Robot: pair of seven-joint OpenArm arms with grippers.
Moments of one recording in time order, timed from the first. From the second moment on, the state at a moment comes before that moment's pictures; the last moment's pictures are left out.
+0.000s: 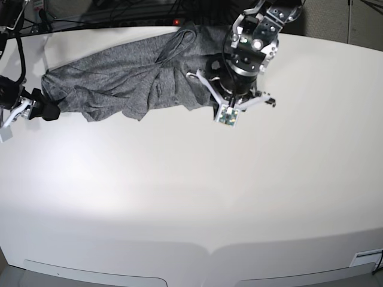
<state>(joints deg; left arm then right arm) 12.3 -7.3 33.3 99.4 -1.6 13.4 27.8 -7.9 31.9 36.1 79.7 65.0 34.6 -74.7</state>
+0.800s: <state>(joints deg) 20.8 -5.3 33.3 95.3 -4.3 8.6 22.4 -6.7 35.4 36.1 79.7 73.0 34.6 -72.0</state>
